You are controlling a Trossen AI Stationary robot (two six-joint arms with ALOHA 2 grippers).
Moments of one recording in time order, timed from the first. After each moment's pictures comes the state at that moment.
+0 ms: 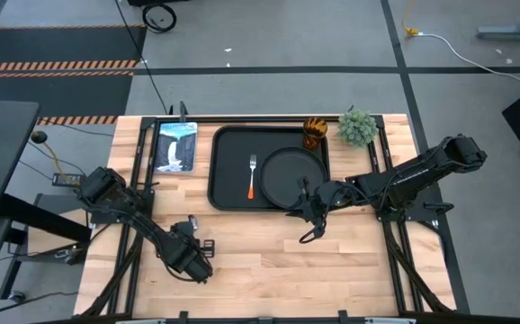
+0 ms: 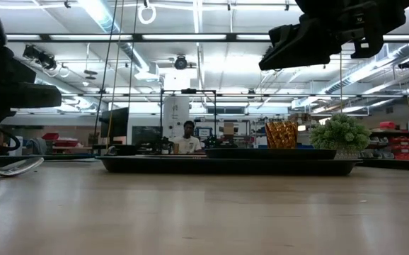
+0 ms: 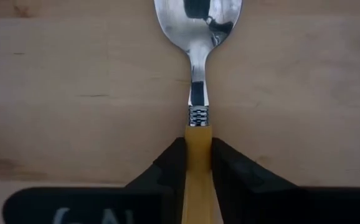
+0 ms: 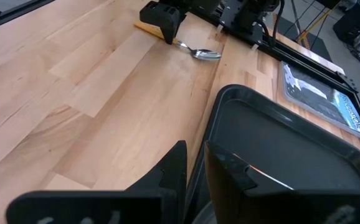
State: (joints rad) left arm -0.68 1.80 0.98 -0.88 -0.18 -2.27; right arm 0.22 1.29 0.65 0.14 0.10 -0.36
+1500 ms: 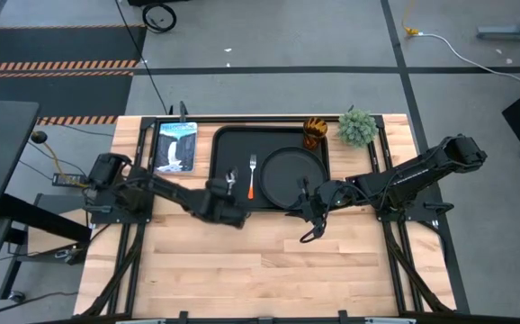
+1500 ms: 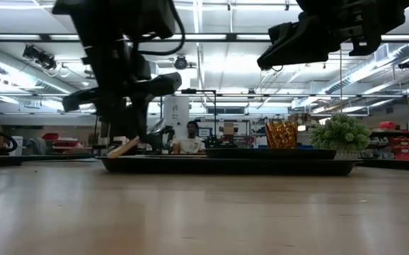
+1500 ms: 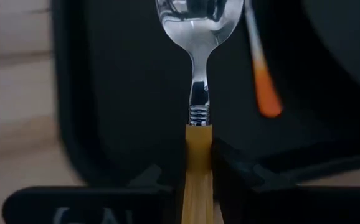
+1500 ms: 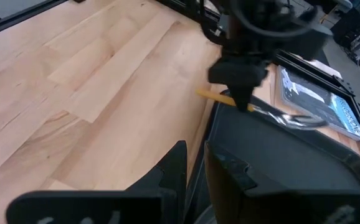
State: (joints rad) left arm -0.23 1.75 1.07 -0.71 -0.58 -1.57; right arm 0.22 1.29 0.65 0.16 0.10 -0.36
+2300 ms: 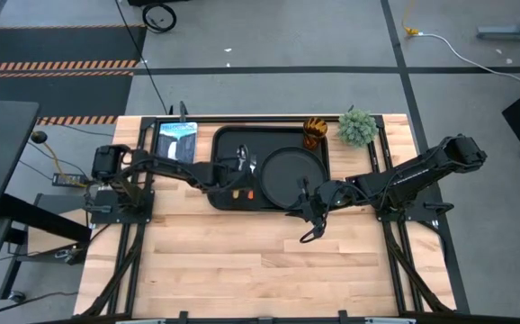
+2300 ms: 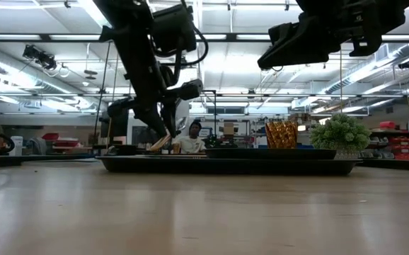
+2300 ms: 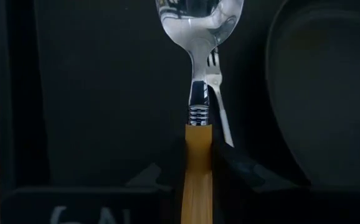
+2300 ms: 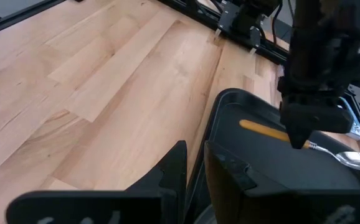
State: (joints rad) left arm 0.04 1.74 1.07 -0.47 -0.54 -1.22; right arm 0.22 1.29 0.65 0.15 0.10 -0.36
